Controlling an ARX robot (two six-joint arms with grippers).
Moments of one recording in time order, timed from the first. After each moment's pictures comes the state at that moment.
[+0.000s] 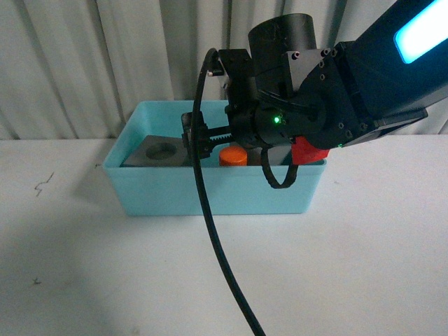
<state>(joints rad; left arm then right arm) 0.00 0.01 0.01 0.00 0.00 -0.01 0.43 2.35 1.56 0.32 -0.11 0.03</state>
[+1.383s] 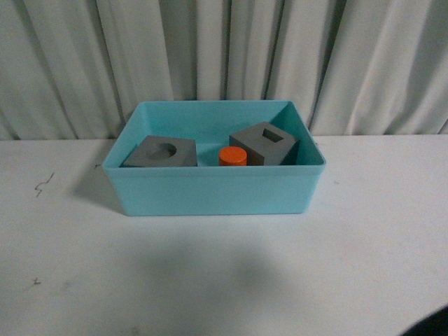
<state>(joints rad) 0.00 0.01 0.01 0.00 0.00 -0.01 0.27 1.05 0.18 0.81 0.29 0.08</state>
